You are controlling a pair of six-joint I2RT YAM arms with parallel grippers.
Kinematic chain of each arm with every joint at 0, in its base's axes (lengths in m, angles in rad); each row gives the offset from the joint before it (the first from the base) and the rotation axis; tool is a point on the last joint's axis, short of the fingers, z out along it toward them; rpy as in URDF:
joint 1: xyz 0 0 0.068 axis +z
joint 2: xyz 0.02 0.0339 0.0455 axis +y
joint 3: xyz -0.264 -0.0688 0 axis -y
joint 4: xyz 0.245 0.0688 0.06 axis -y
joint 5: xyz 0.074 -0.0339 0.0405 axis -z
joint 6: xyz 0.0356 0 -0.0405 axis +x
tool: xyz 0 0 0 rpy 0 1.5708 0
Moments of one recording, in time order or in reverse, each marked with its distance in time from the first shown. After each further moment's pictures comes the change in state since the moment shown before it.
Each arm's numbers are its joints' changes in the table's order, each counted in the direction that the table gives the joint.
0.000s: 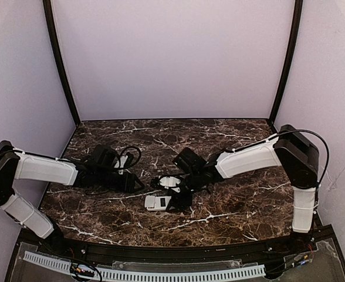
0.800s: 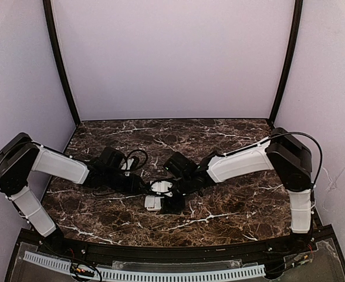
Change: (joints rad) left arm 0.000 0.165 0.037 0.103 0.045 -0.041; right arm 0.060 0.066 0.071 0.010 0.080 -0.064
